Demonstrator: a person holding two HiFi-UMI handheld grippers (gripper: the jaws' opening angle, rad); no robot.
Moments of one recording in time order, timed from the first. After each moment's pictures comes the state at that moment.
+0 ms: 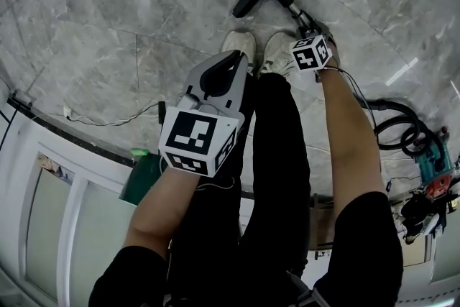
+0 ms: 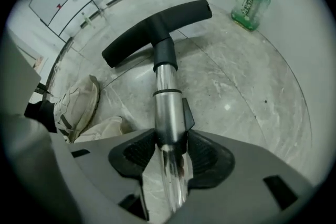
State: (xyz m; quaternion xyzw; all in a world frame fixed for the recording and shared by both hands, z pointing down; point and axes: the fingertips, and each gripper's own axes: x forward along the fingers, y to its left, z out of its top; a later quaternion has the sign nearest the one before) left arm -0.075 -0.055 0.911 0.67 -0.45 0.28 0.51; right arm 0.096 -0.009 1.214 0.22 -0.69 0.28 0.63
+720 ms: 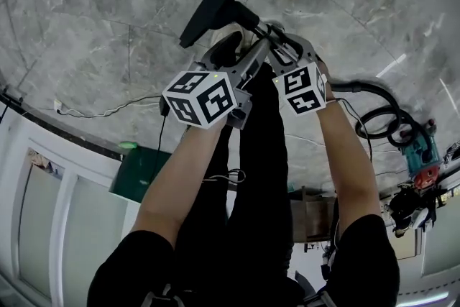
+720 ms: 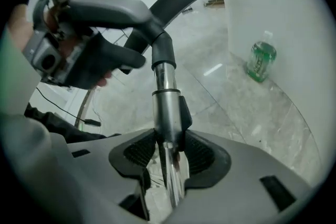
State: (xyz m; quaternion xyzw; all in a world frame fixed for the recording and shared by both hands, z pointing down) left arm -0.038 -0.059 0.930 0.57 -0.49 0.06 0.66; right arm 0.022 -0.009 1.010 0.12 -0.80 0.31 0.49
